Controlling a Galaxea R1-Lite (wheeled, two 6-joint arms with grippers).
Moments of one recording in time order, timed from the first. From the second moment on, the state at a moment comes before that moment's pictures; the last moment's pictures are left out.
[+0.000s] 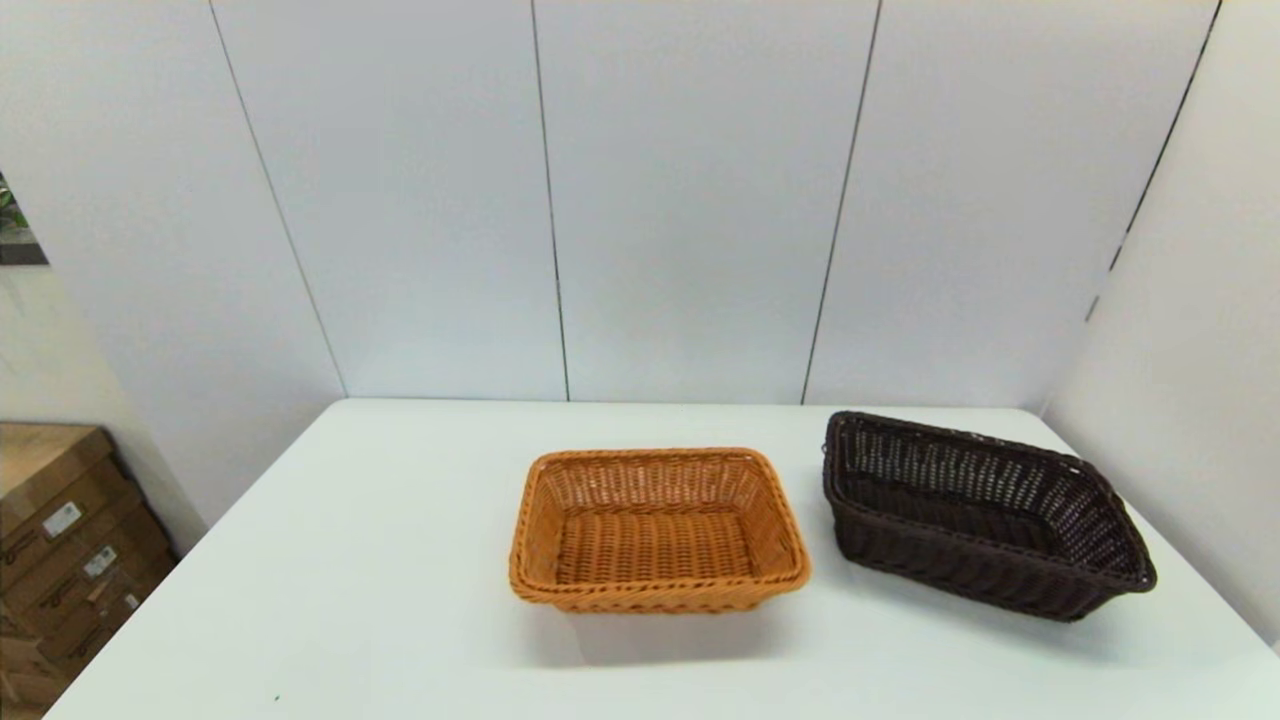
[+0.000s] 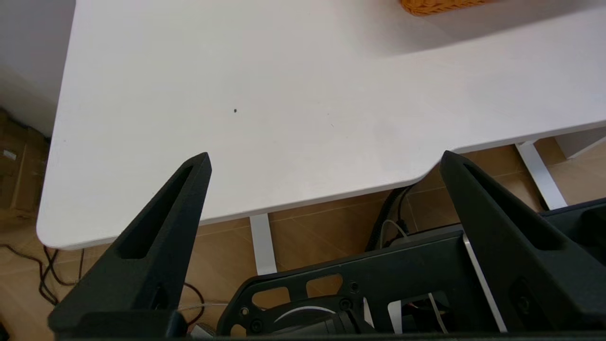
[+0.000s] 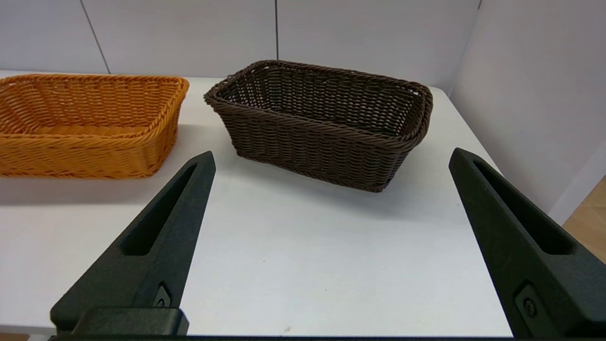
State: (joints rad) left arm 0.04 0.24 -0.35 0.60 -0.22 0.13; right arm 0.00 0.00 0.00 0.01 0.00 -0.02
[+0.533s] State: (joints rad) left arm -0.01 0.14 -0.19 0.29 -0.16 0.13; right arm 0.00 0.00 0.00 0.01 0.00 -0.02
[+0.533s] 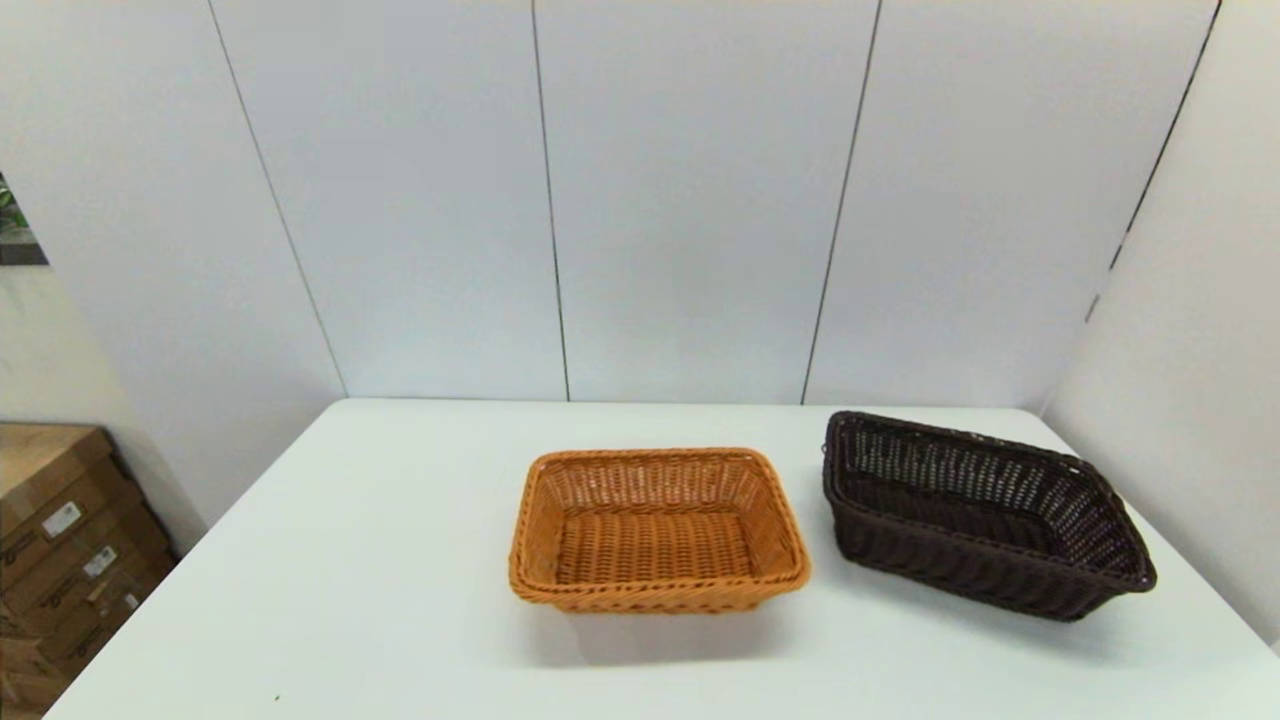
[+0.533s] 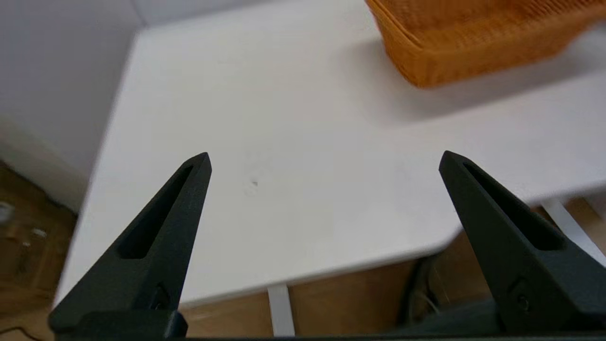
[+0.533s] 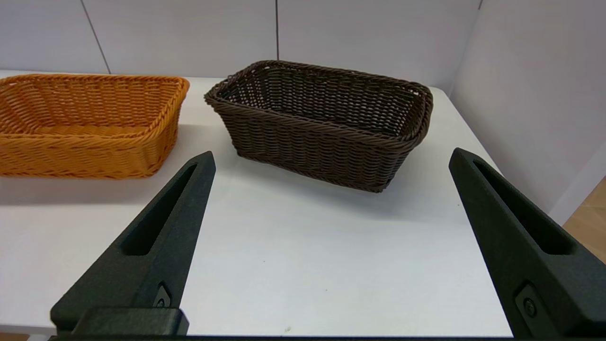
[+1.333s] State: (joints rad) left arm -0.01 0.00 -0.08 0.22 -0.03 0.12; right arm 0.00 0.00 0.00 0.01 0.00 -0.02
